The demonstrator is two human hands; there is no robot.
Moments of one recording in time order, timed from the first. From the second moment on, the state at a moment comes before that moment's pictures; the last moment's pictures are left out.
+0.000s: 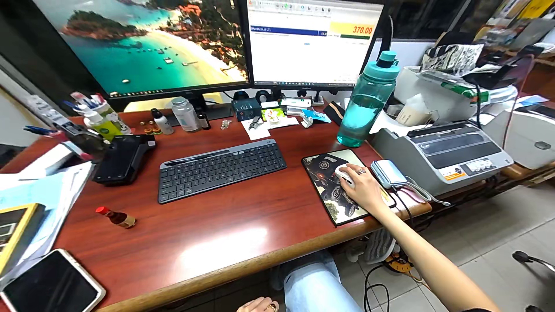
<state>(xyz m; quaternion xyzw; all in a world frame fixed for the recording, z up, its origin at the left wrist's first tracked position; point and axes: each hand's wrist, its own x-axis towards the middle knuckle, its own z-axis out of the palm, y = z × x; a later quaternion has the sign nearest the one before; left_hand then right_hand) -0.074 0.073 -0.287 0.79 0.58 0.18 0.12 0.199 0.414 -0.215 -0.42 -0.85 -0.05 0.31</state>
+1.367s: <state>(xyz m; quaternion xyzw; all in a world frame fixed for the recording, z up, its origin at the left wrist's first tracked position) -0.073 0.073 -0.285 0.79 0.57 0.19 0.14 0.199 0.416 -0.218 -0.37 -0.87 -0.05 0.32</state>
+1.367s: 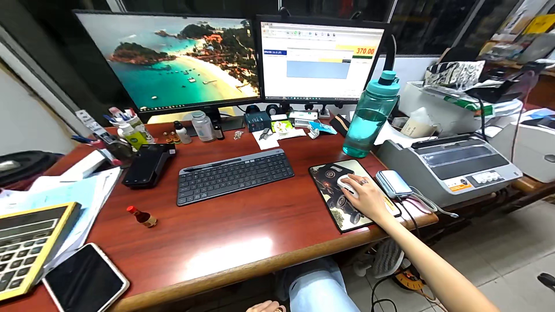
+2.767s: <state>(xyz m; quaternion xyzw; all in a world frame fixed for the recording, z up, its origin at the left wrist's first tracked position) -0.225 0.189 -0.165 0.50 0.77 0.38 -0.14 0.201 0.419 -0.223 -0.36 -0.87 -0.01 0.33</state>
